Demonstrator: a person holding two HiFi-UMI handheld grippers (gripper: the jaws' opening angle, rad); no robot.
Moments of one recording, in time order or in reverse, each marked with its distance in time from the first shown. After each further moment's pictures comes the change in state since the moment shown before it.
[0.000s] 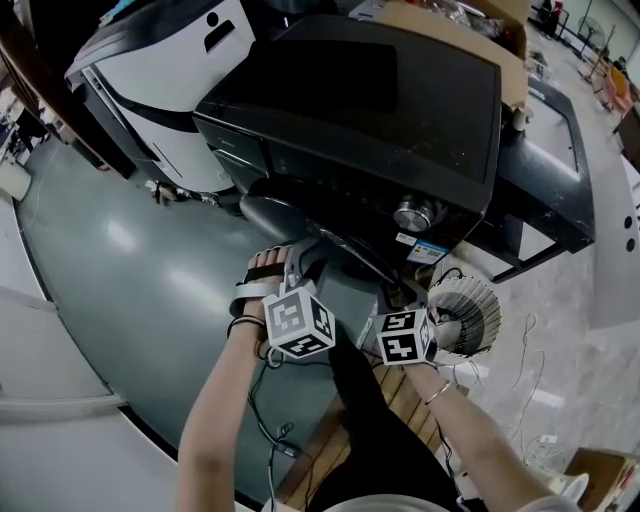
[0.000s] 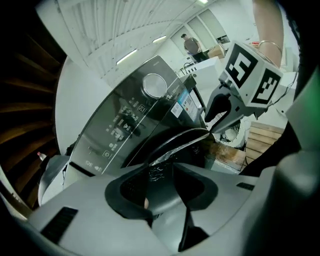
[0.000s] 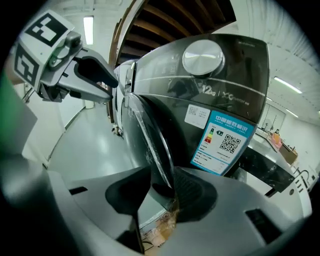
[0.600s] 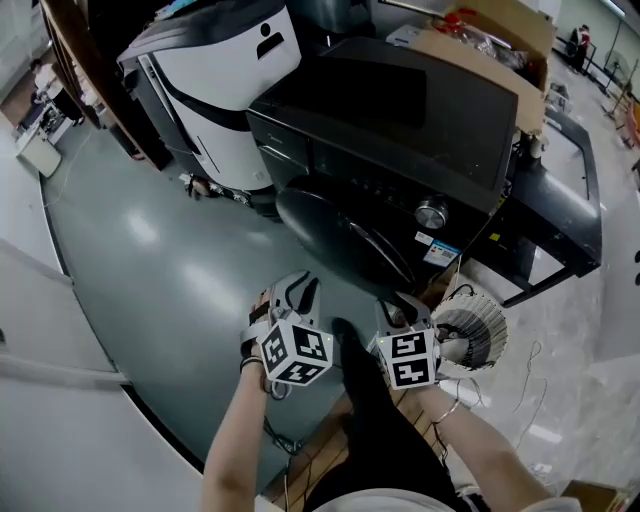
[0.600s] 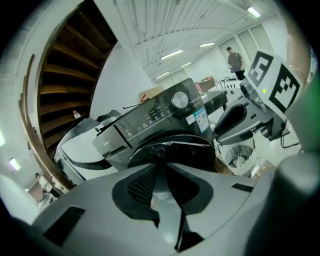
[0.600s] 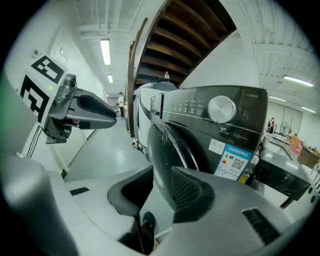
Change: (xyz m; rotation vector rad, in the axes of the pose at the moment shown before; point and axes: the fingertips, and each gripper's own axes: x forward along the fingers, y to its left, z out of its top) left arm -0.128 -0.027 -0.038 -0.450 0.021 0.191; right arm -0.105 0.075 0.031 -0.025 -0.173 0.193
